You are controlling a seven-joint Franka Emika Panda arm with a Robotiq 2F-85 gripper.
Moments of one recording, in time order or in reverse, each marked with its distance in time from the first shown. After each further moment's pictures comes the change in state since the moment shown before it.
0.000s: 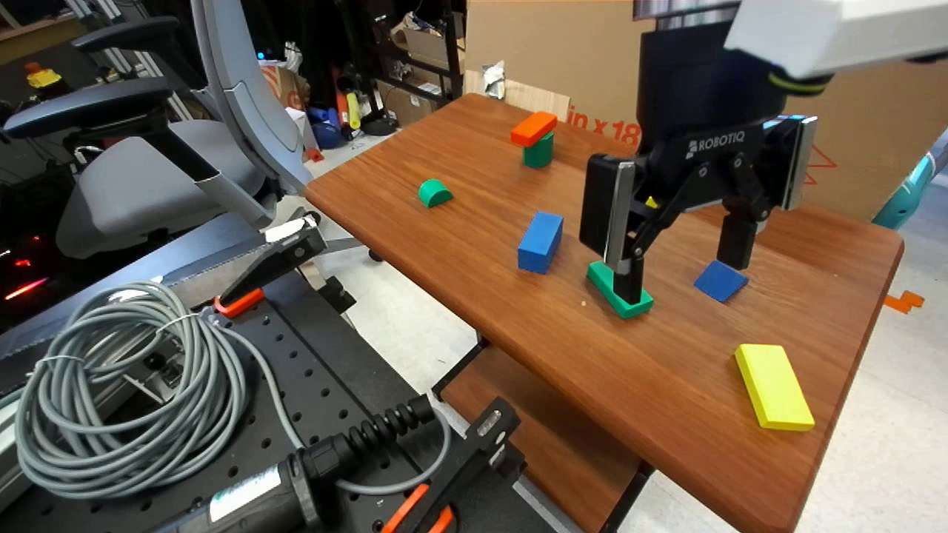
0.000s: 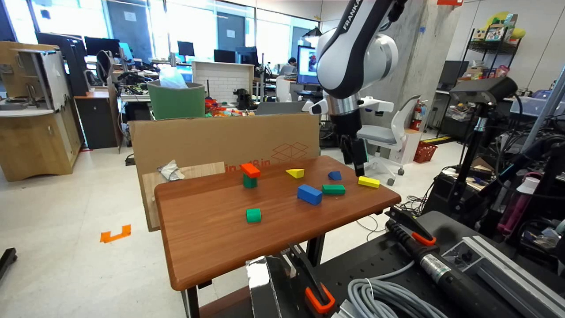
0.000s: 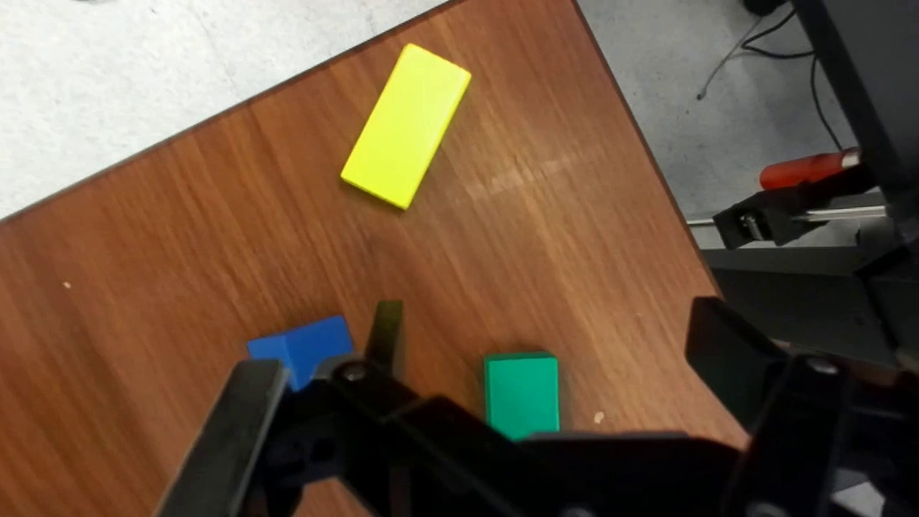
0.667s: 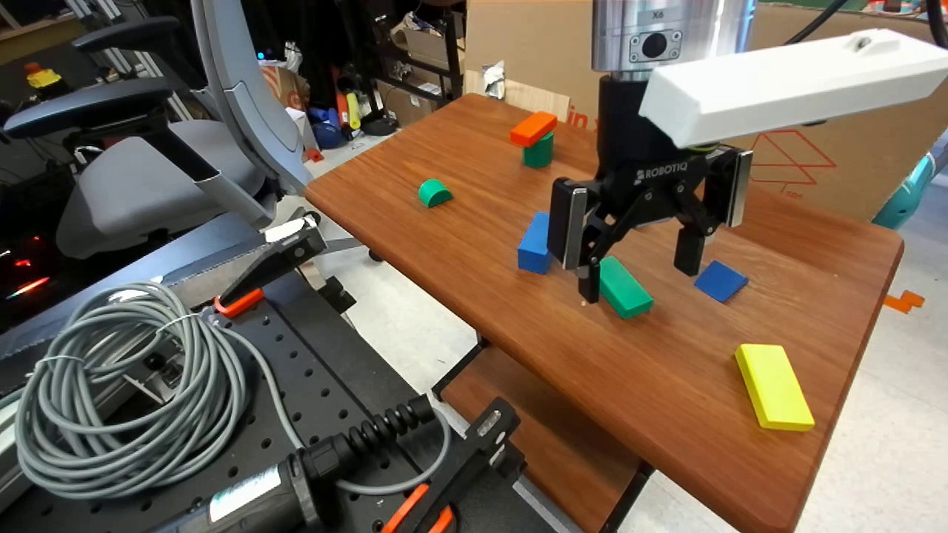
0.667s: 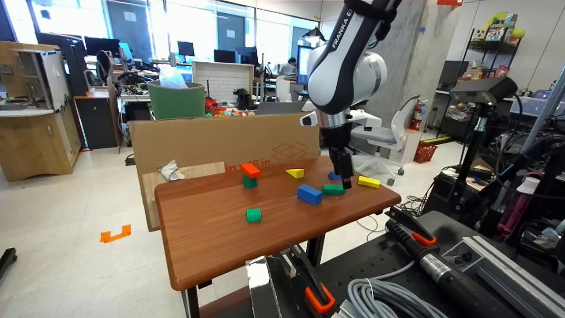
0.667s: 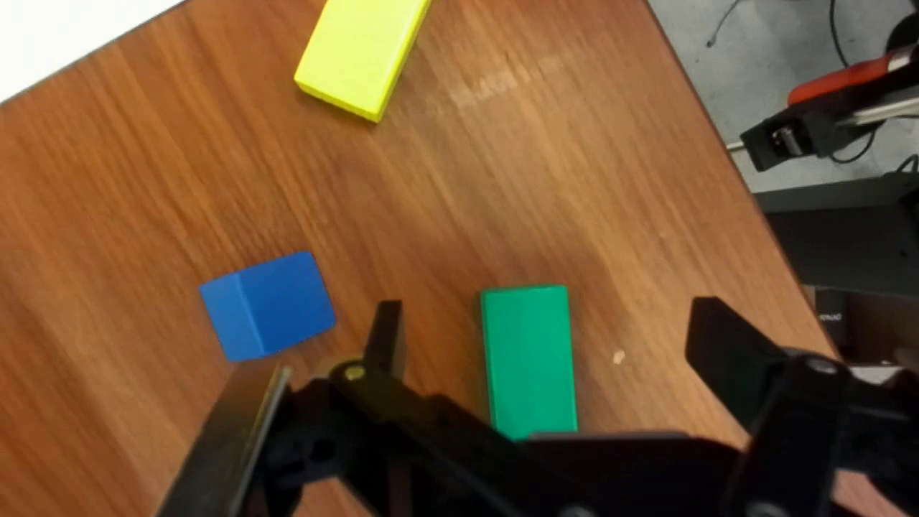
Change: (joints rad) arm 0.010 0.073 0.028 0.018 0.020 0.063 0.090
